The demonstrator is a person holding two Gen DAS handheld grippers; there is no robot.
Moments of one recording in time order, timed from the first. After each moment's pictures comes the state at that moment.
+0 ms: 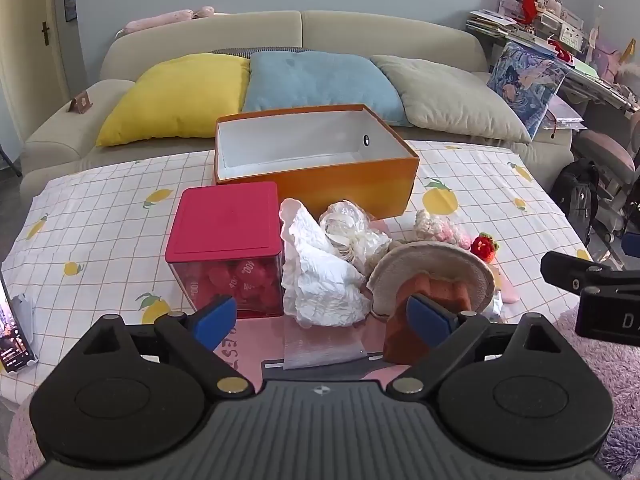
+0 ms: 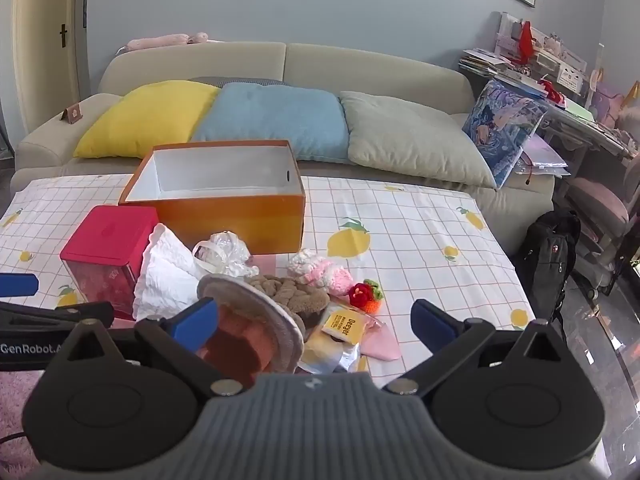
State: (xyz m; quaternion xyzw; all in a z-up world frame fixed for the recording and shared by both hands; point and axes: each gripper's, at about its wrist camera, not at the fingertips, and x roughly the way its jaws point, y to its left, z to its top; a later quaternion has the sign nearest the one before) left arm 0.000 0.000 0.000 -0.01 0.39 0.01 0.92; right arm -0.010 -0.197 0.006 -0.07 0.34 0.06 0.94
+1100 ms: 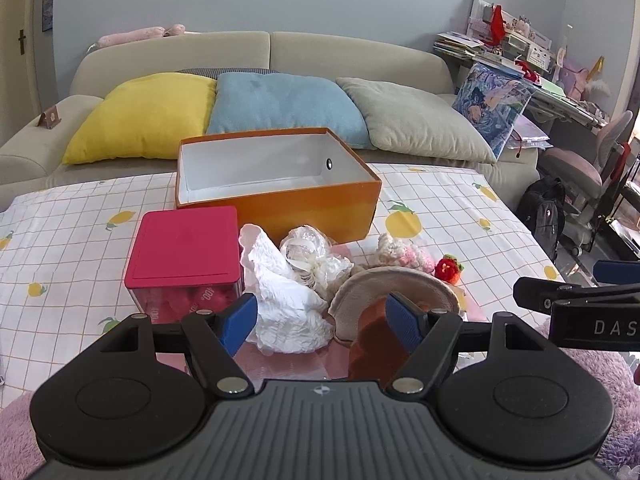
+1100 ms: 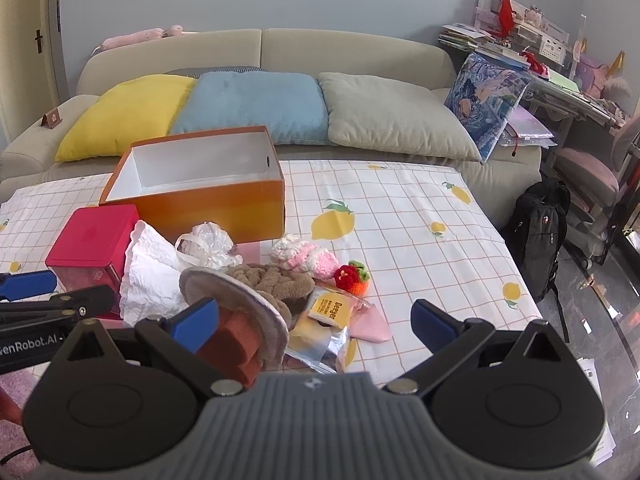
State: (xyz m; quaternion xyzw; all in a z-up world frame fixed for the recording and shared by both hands) left arm 0.004 -0.006 -0.001 -0.04 0.35 -0.05 0.93; right arm -0.001 -0.207 0.001 -0.04 0.37 0.04 0.93
